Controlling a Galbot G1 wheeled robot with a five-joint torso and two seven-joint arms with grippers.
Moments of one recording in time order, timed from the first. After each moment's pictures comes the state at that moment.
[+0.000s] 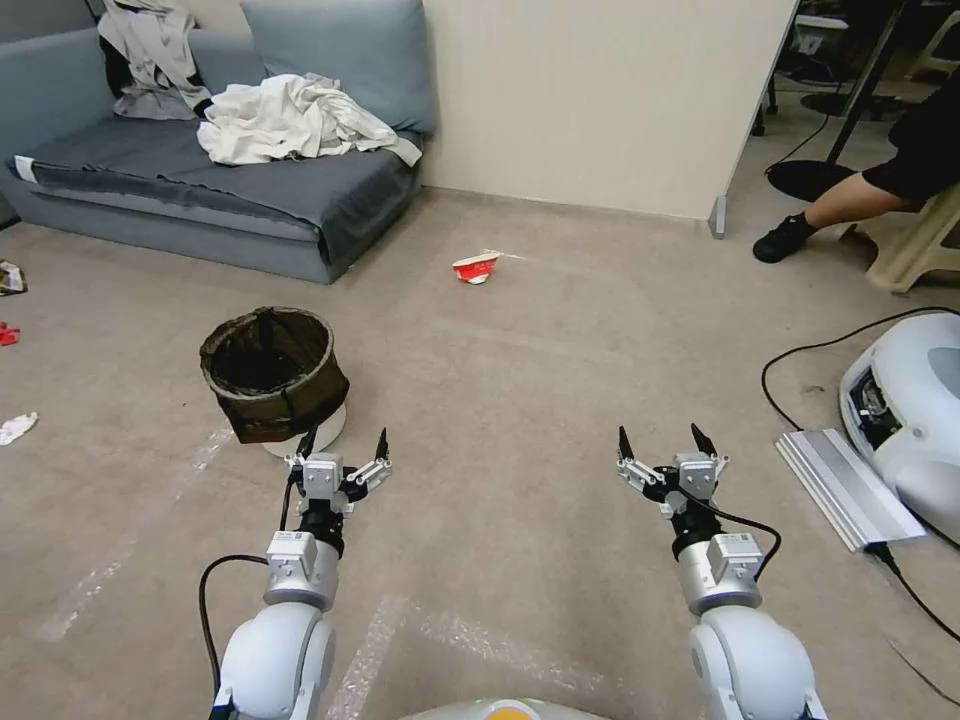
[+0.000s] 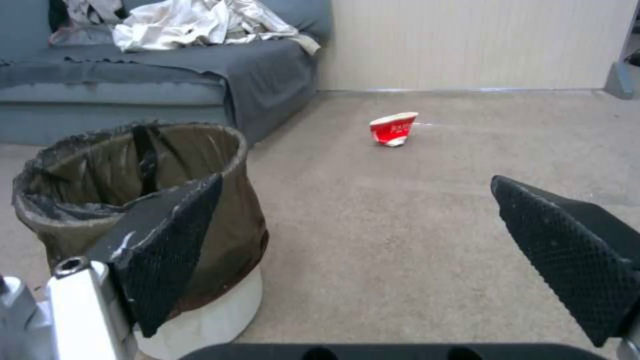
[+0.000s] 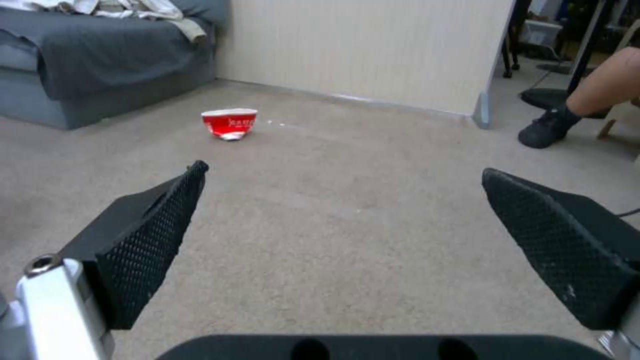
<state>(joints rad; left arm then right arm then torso) 1.55 -1.50 -0.55 -2.00 0.00 0.00 0.00 -1.55 1.50 0.55 2.00 0.00 0.00 0.00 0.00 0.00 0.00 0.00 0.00</state>
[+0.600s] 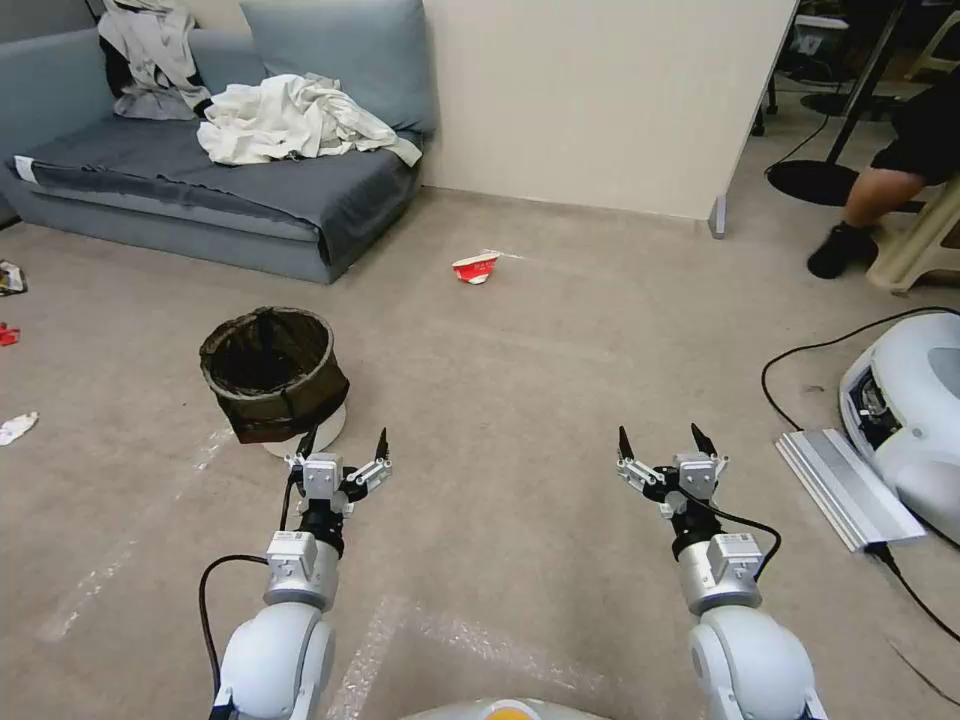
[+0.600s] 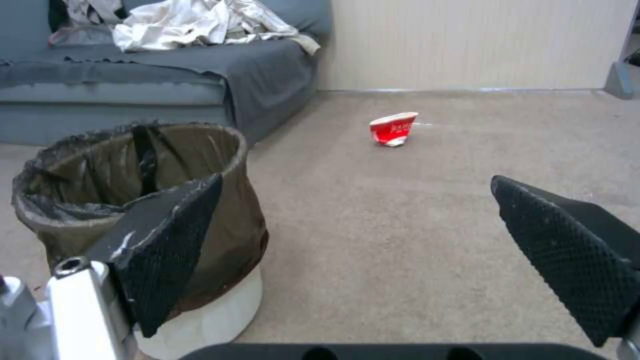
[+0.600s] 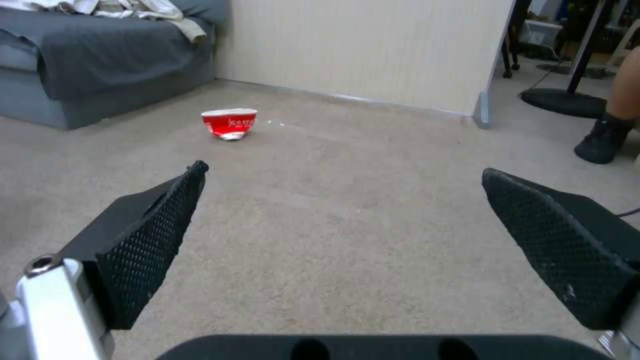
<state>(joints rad) 1.55 -1.50 -0.55 -2.00 0.00 0.00 0.00 -1.55 1.50 0.55 2.00 0.00 0.00 0.00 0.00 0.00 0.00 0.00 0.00</state>
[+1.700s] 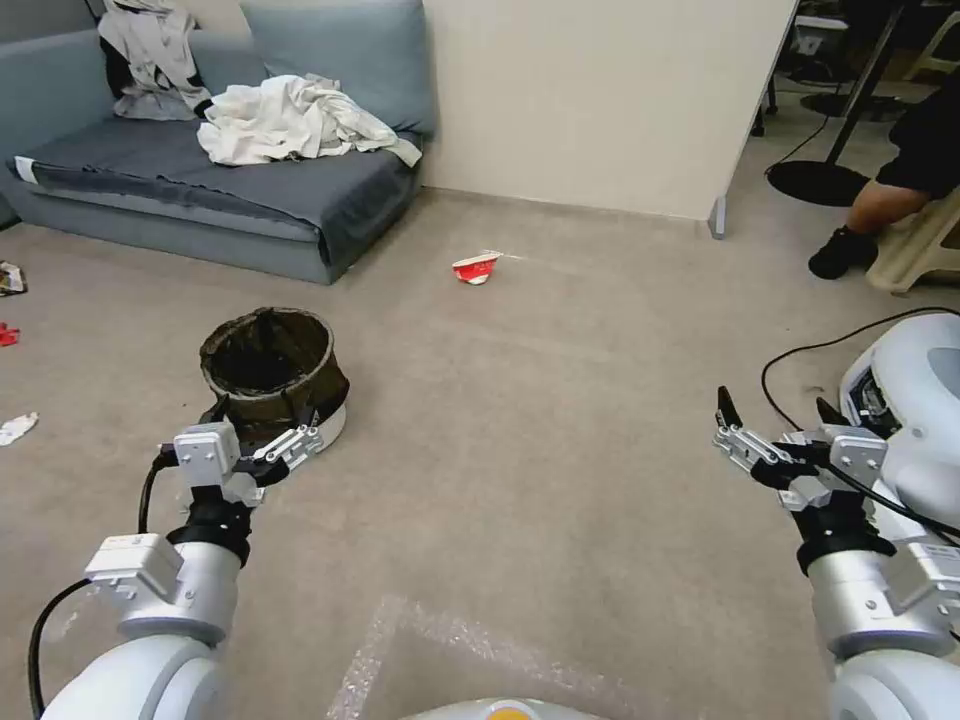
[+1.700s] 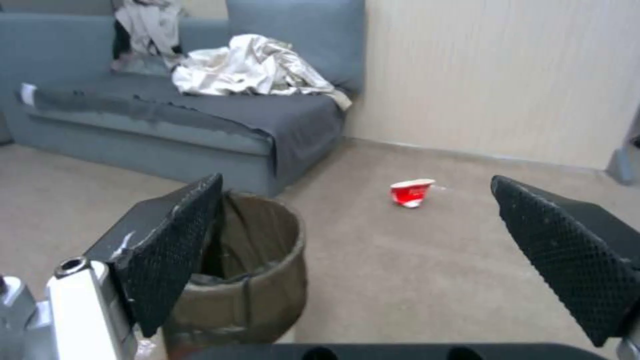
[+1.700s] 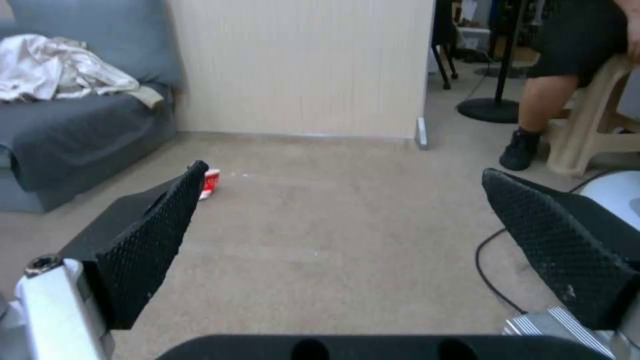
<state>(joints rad) 1.75 -1.46 -0.75 -2.45 -0.25 0.20 -0.01 -1.74 1.48 0.73 2.50 0.23 -0.28 0.07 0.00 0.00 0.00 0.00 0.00</state>
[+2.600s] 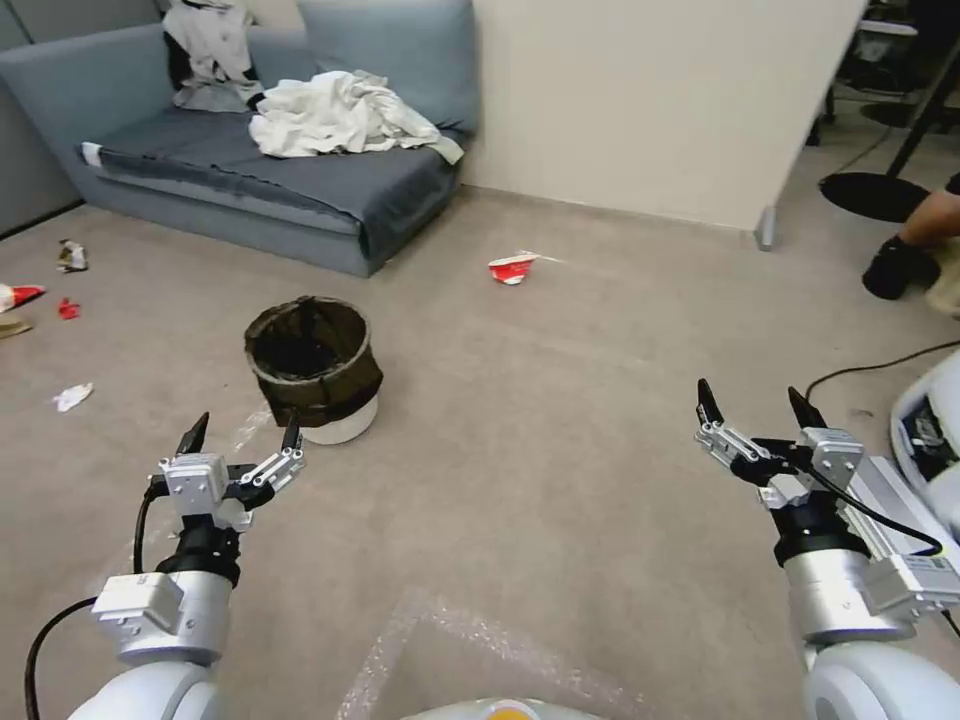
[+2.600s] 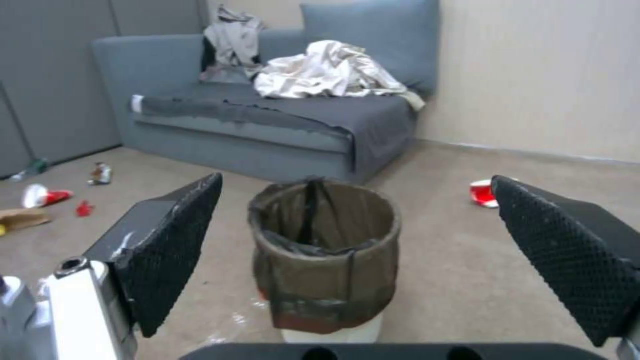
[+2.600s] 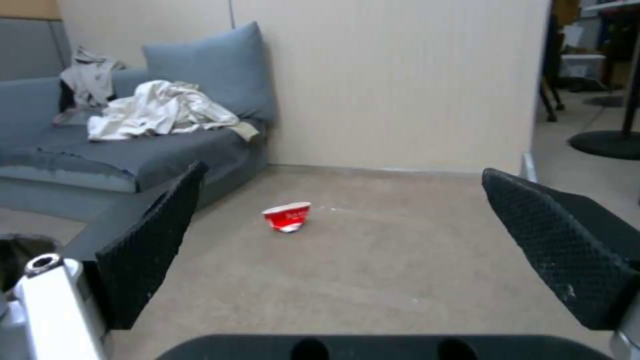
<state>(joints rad) 1.80 -1.46 -0.76 -2.38 -0.20 0.06 -0.02 -1.73 1.44 0.70 2.41 0.30 -0.08 0.02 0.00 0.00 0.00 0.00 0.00</state>
